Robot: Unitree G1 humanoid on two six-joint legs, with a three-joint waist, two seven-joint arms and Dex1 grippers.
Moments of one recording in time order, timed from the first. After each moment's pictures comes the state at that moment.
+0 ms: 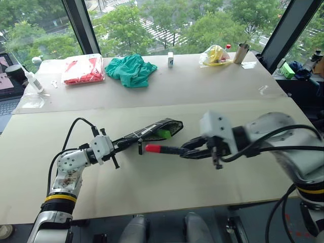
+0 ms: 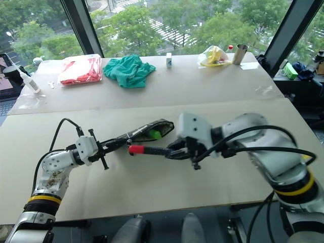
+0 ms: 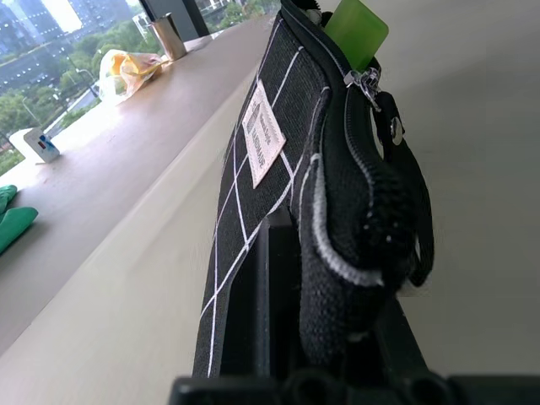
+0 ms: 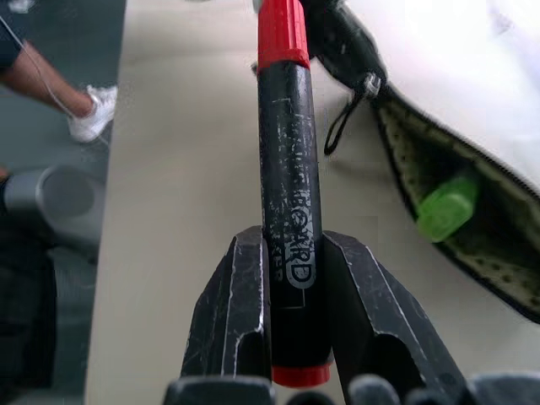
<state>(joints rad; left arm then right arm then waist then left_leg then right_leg) -0.31 0.55 0.01 0.37 -0.24 -0.50 -1.07 -0.68 -0.83 0.36 -0.52 0.38 0.87 1.06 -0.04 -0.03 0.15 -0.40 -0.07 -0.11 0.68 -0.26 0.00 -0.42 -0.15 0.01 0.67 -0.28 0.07</state>
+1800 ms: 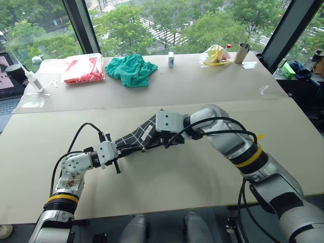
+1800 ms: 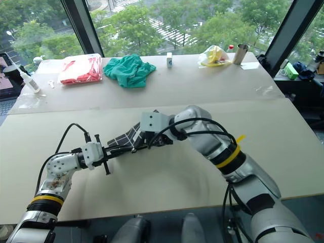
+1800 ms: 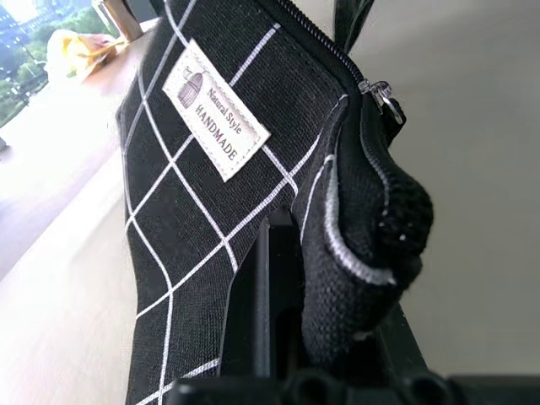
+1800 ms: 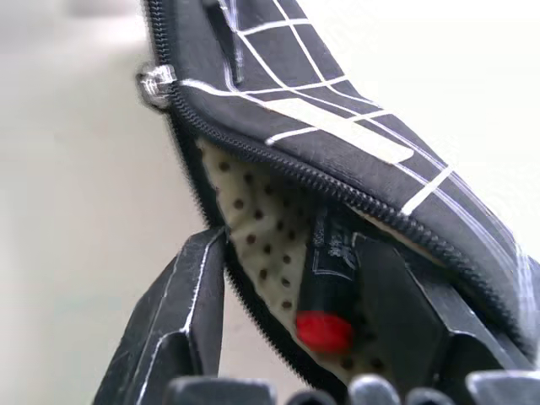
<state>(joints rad) -0.33 0.52 -0.02 0.45 -0.22 -0.55 -1.09 -0.90 -0.57 0.51 -0.13 -0.03 0.67 1.17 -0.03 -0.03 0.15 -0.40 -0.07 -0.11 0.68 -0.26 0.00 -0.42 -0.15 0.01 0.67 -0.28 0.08</state>
